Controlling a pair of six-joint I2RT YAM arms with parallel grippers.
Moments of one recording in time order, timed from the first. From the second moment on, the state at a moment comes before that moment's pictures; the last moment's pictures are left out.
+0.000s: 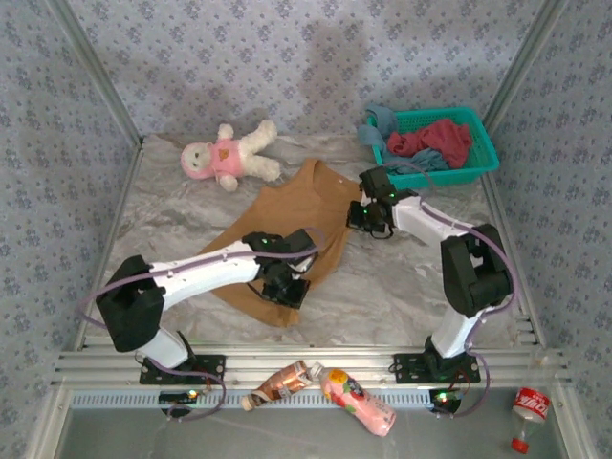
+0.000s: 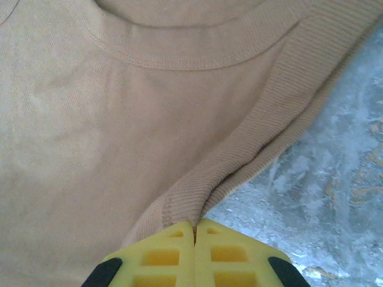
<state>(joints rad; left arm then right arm) -0.98 1.55 1.10 -0.94 0.24 -0.63 0.40 1.74 1.19 -0.51 -0.16 0.52</state>
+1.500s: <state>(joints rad) -0.66 1.71 1.12 -1.08 -0.05 -0.40 0.44 2.10 1.52 -0.36 -0.23 0.56</state>
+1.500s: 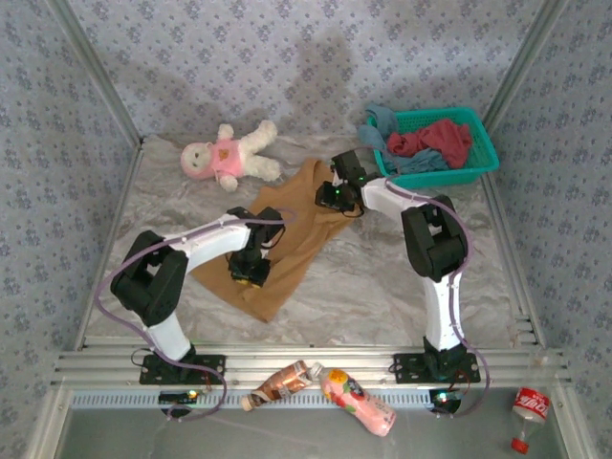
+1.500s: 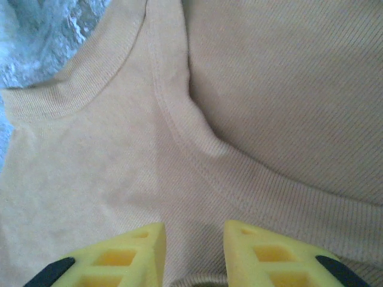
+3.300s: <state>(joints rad) -0.84 1.64 0.92 -1.02 0.06 -0.58 0.29 2.06 1.43 -0.42 -0.23 0.48</state>
